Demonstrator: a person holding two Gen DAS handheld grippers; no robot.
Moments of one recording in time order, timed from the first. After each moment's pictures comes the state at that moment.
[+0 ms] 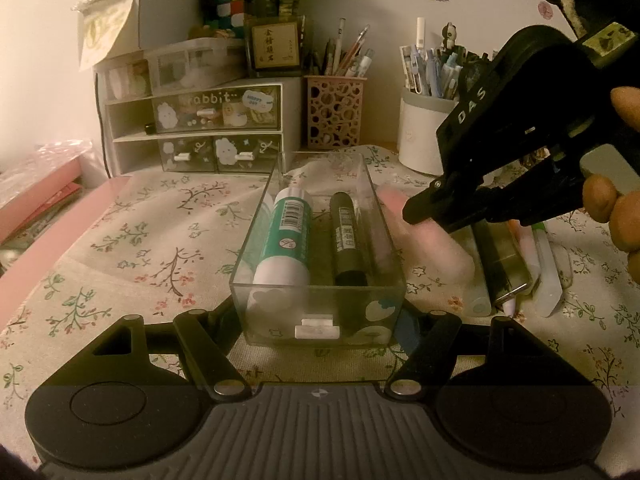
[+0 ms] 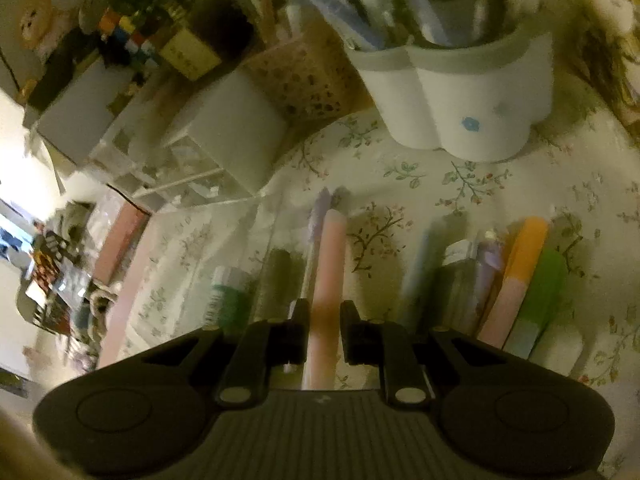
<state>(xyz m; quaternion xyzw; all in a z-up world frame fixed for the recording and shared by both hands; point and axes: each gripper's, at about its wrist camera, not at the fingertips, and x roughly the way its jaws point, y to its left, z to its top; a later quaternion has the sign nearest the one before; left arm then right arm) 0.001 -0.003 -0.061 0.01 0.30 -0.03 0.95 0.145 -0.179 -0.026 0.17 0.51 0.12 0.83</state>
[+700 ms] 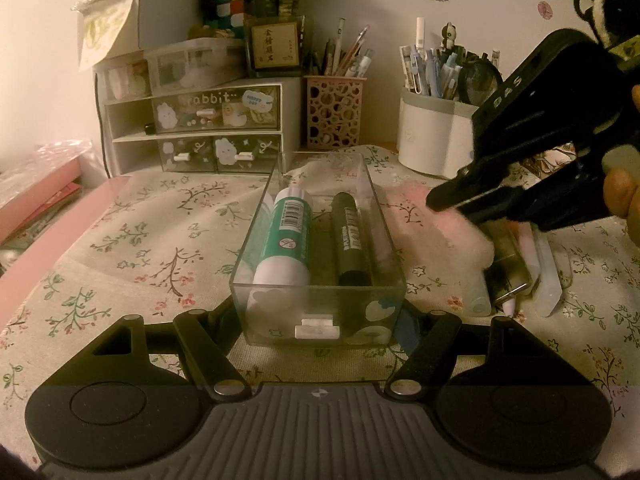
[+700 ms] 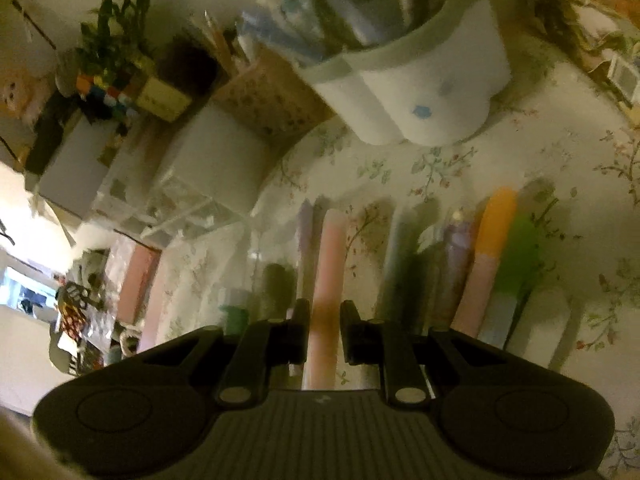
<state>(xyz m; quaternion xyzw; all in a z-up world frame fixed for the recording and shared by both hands) 0.001 -0.003 -0.061 0.01 0.30 -0.03 0.95 0.138 -0.208 -0.025 0.25 0.50 0.10 0.82</state>
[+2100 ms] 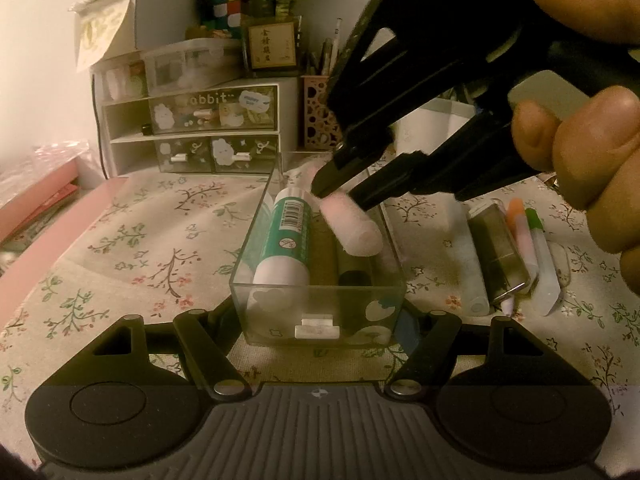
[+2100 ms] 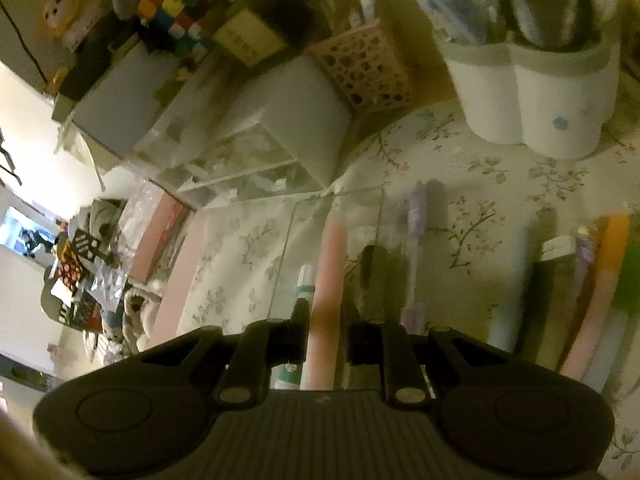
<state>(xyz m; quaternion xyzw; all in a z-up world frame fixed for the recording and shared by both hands) 0.003 -0.004 -0.061 0.01 0.30 -0.03 0.95 0.155 -0.128 -0.016 0.18 0.52 0.16 0.82</state>
